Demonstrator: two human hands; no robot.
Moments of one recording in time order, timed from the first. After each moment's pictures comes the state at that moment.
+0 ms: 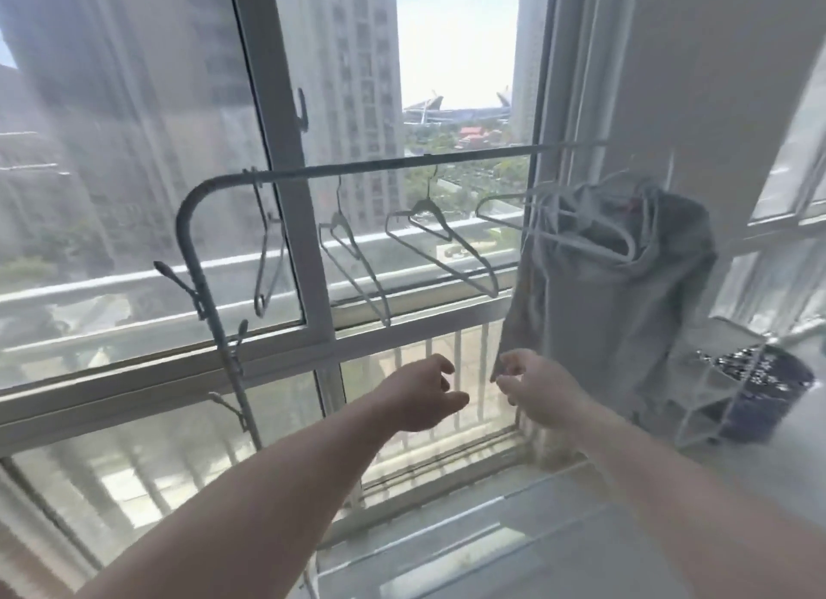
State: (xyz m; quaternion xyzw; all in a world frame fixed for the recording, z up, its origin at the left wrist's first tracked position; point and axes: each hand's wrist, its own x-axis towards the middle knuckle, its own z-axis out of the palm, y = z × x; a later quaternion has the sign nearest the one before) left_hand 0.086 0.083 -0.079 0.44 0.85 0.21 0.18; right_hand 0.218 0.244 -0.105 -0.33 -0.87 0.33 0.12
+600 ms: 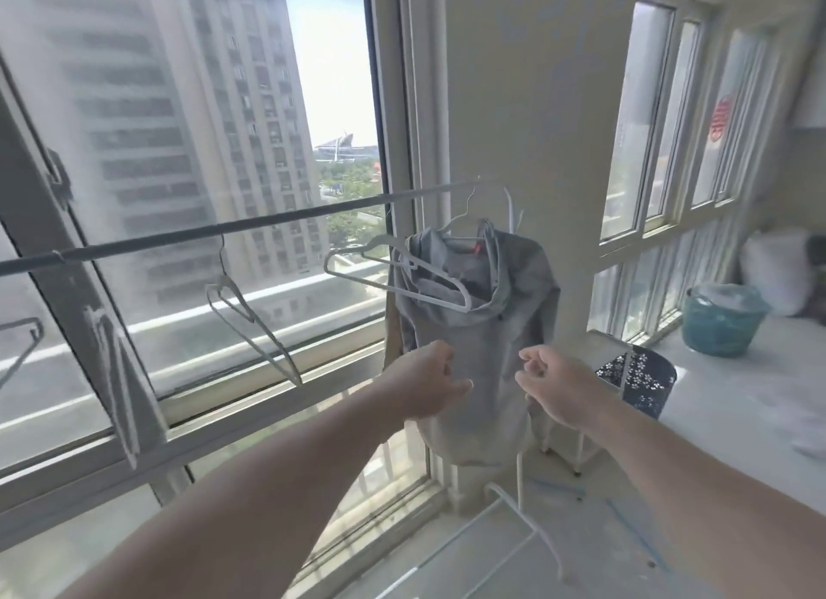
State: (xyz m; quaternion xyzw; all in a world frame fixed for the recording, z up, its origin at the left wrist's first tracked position) left_hand 0.186 0.379 -0.029 0.55 0.80 0.21 0.13; right_hand 0.374 0.495 -0.058 -0.43 -0.82 0.32 0.21
